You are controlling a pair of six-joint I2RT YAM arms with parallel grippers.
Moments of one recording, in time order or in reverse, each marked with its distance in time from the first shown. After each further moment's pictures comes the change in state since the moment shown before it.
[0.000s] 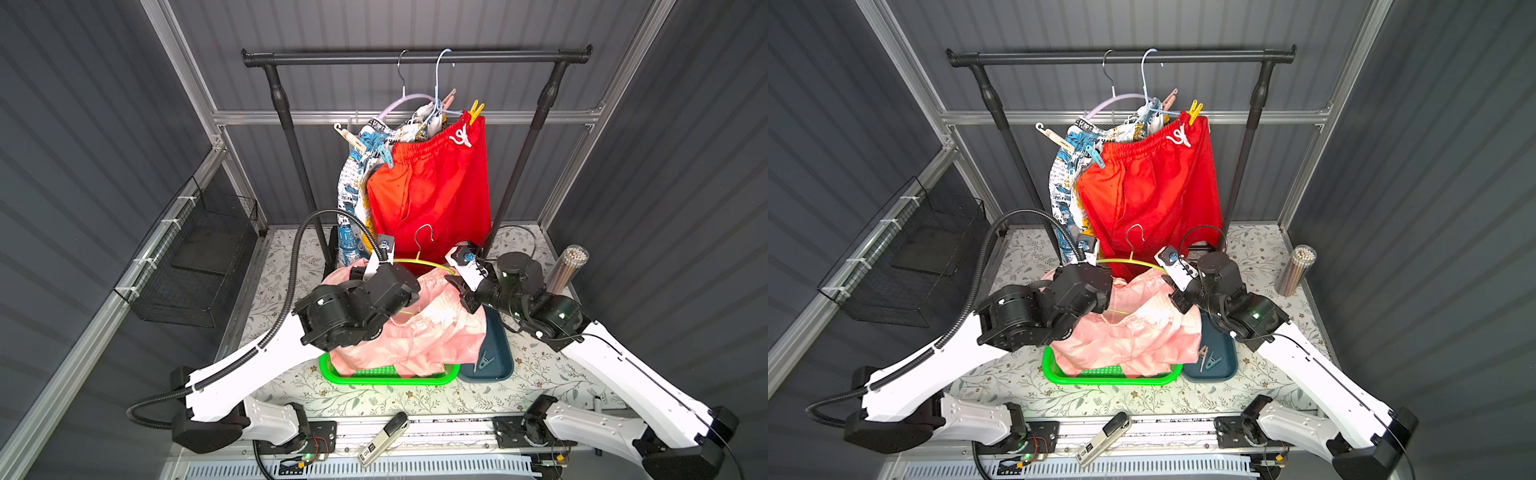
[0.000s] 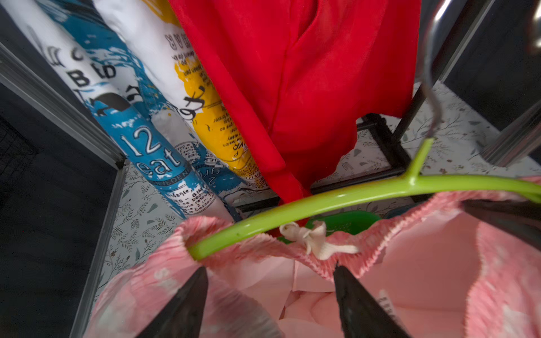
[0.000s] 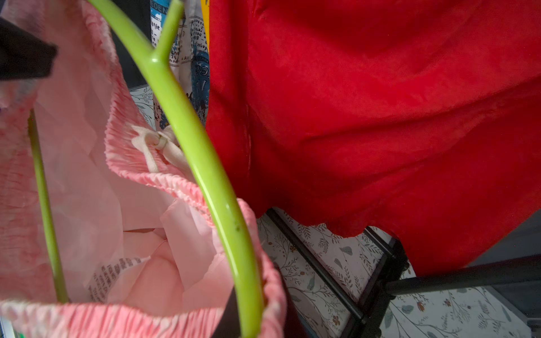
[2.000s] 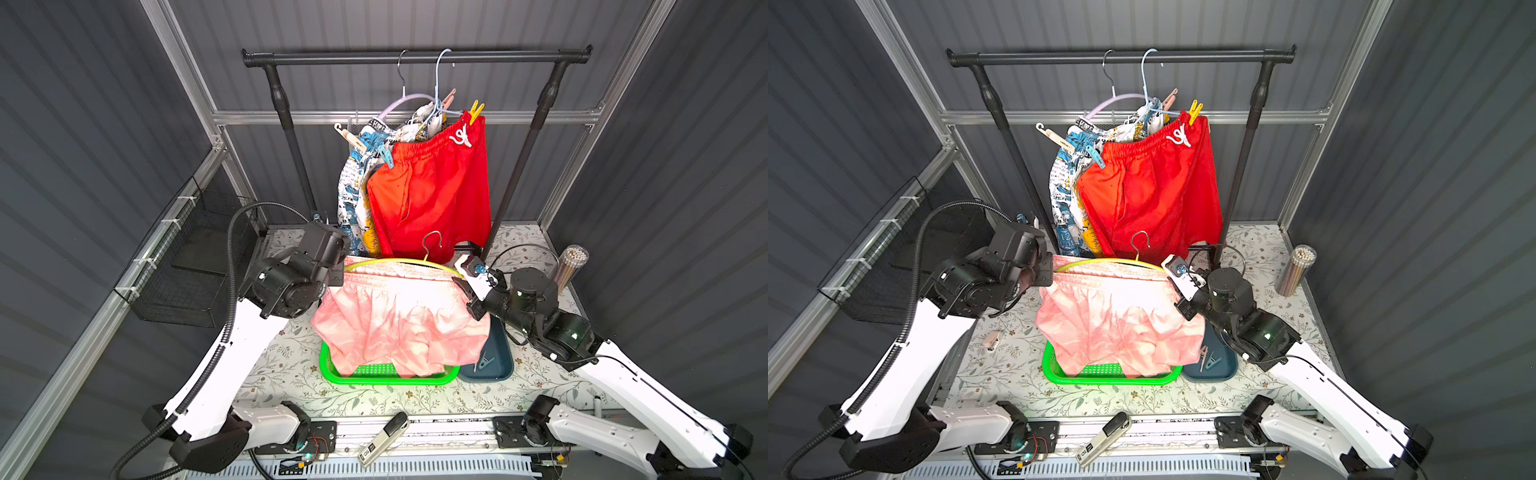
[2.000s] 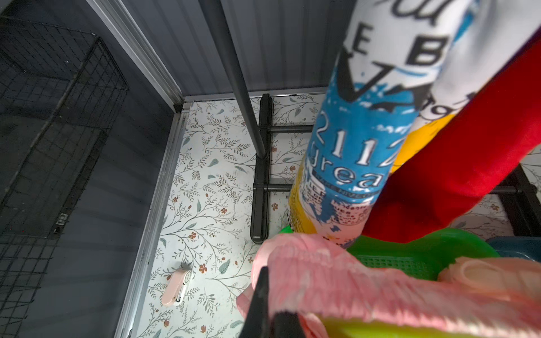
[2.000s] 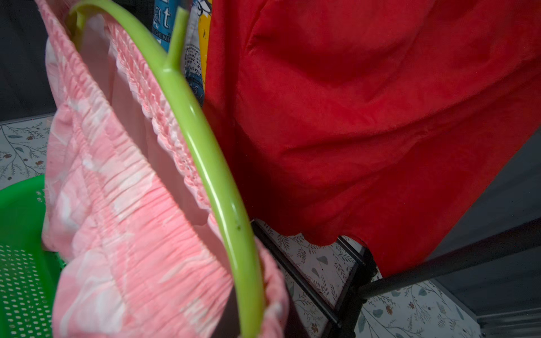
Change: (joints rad) left arm 0.509 -0.109 0.027 -0.102 0.292 0.152; right arm 0.046 -0.137 -0.120 0.123 0.105 -0.043
